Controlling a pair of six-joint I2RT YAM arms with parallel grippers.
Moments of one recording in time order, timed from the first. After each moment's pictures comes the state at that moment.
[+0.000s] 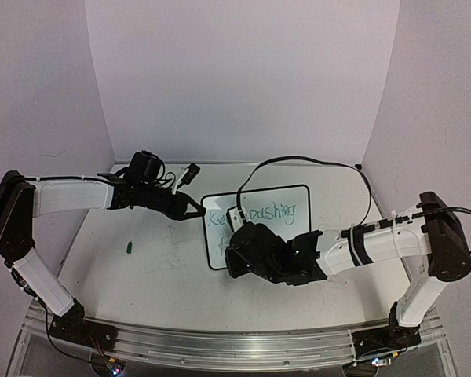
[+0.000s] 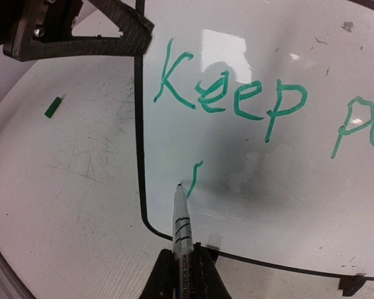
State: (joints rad) left arm -0.57 1.60 1.05 -0.13 0.64 -0.13; right arm 1.25 1.75 1.10 -0.07 0.51 0.56
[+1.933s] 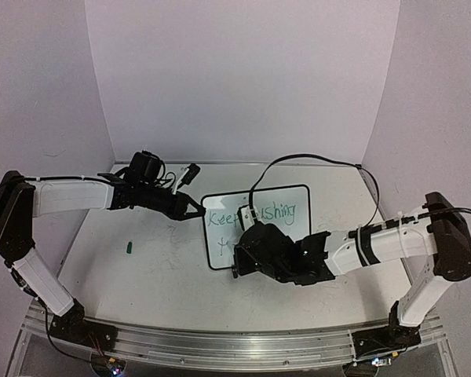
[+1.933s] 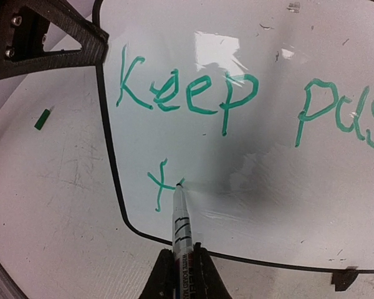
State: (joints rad) left arm -0.57 1.60 1.05 -0.13 0.63 -0.13; right arm 1.22 1.70 1.02 -0.03 0.52 0.60
